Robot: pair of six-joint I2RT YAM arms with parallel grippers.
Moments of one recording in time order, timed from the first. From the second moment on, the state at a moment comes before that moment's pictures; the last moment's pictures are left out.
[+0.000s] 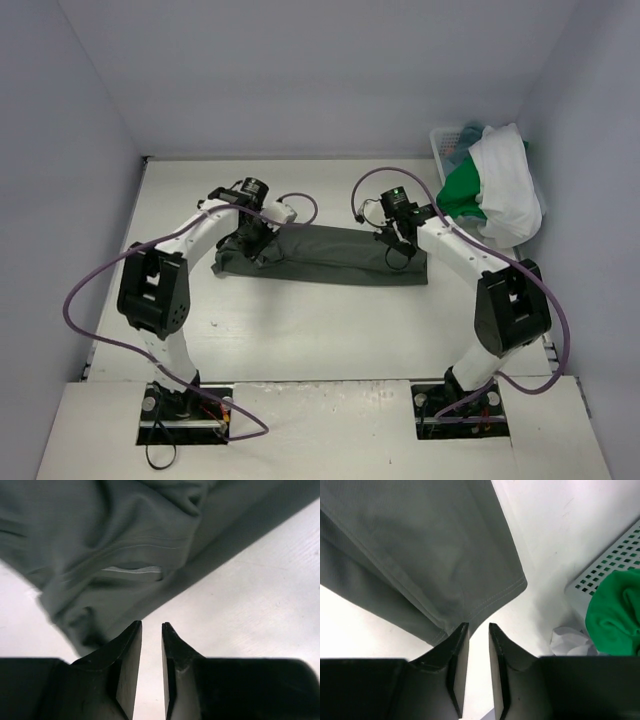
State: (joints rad) left arm -0.37 1.84 1.44 -0.94 0.10 0.45; right arm 0.40 1.63 1.17 -0.65 0.22 -0.65
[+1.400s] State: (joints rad) left arm -0.26 2.07 1.66 -0.59 0.05 0.38; right arm 0.40 1.78 1.10 -0.58 0.10 -0.60
